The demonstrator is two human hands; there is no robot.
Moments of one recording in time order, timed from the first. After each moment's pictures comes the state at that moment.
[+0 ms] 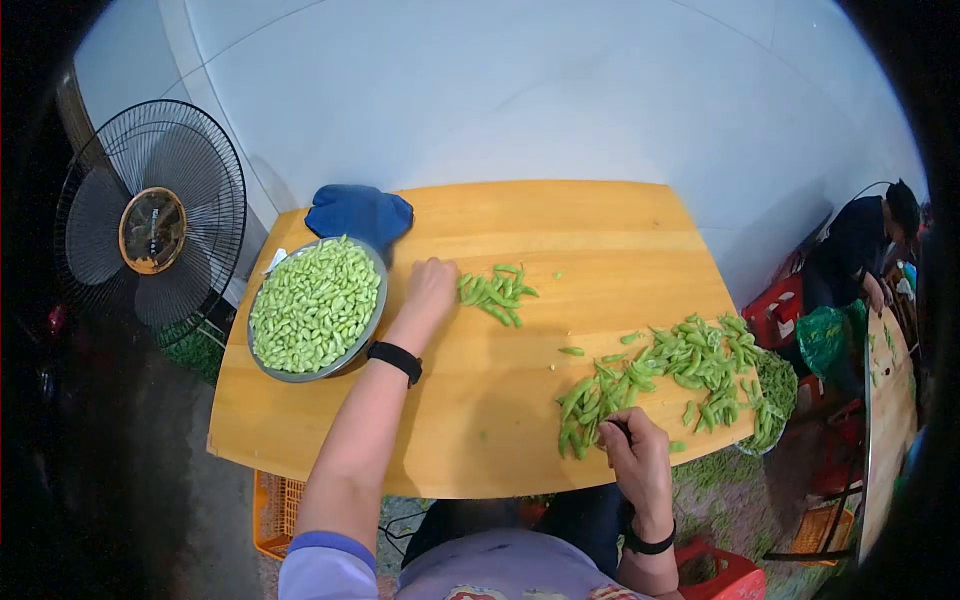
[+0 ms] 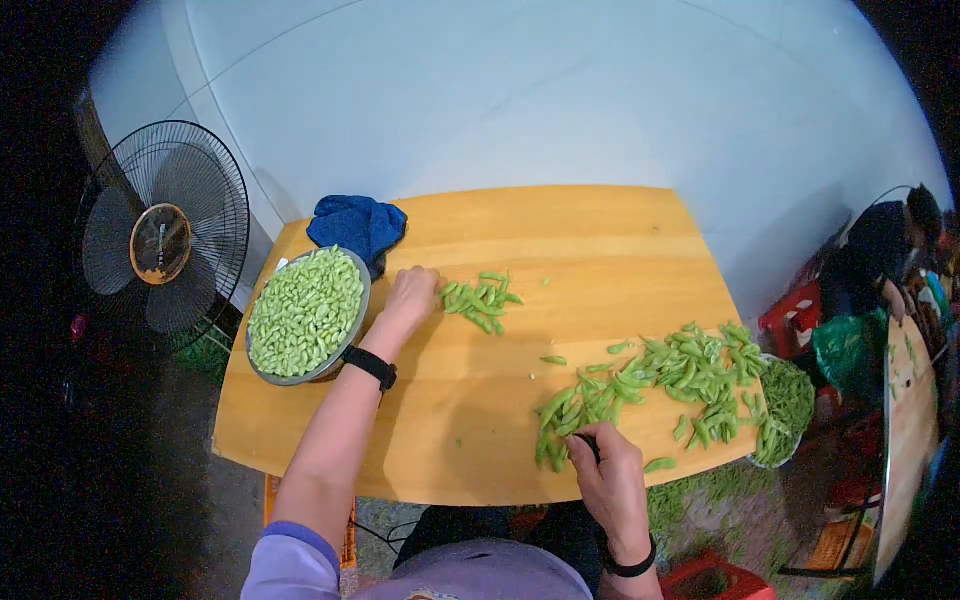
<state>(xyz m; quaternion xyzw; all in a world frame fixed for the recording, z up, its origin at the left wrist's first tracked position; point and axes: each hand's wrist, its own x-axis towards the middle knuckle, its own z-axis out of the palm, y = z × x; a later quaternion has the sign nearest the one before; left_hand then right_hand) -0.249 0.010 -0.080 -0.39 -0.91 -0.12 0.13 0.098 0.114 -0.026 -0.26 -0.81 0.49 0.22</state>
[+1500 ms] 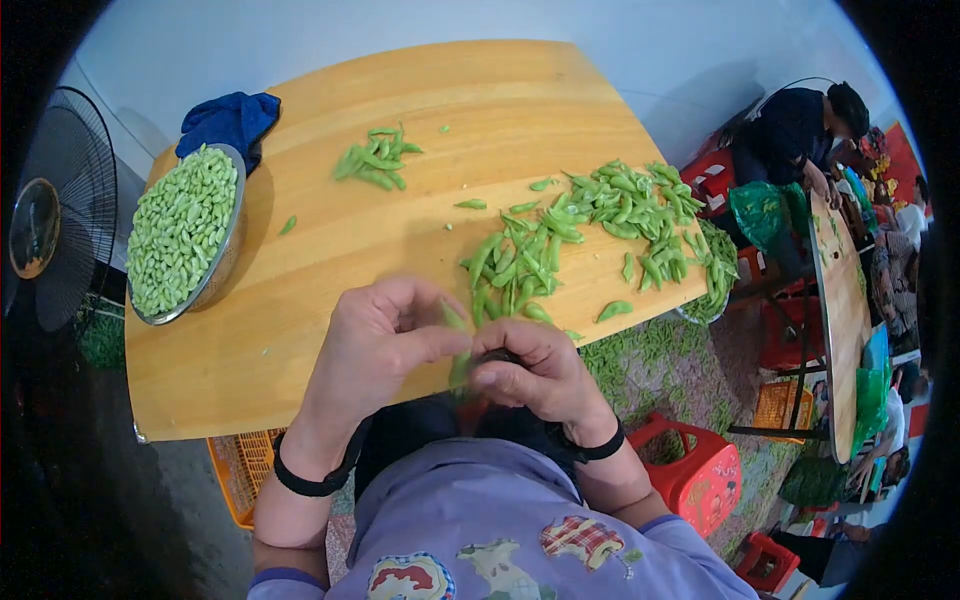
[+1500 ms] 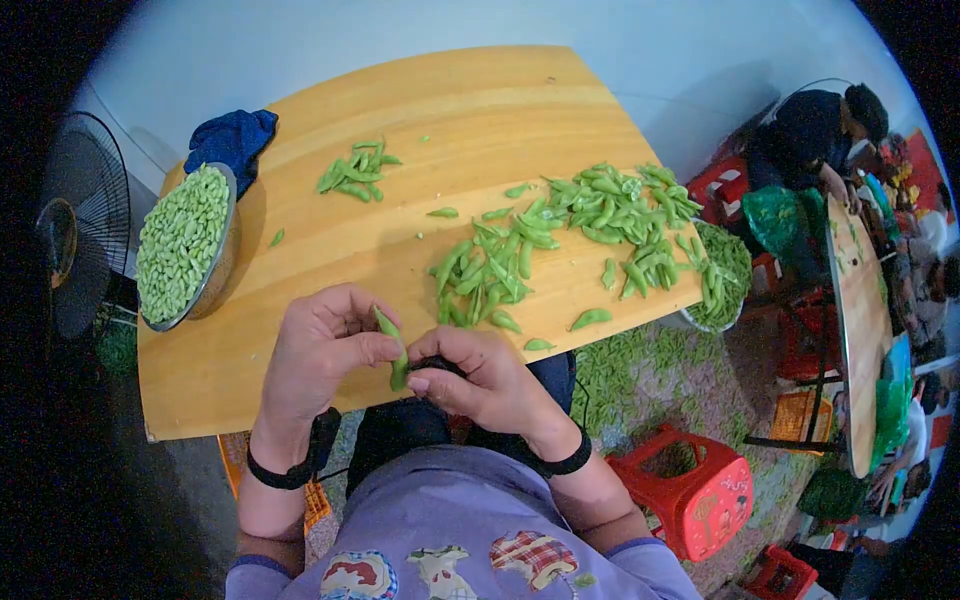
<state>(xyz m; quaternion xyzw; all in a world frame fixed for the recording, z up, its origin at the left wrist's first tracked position) -0.016 -0.039 -0.005 -0.27 -0.63 -0.62 -0.38 0.115 0.089 -0.046 -0.04 -0.58 0.81 0.04</state>
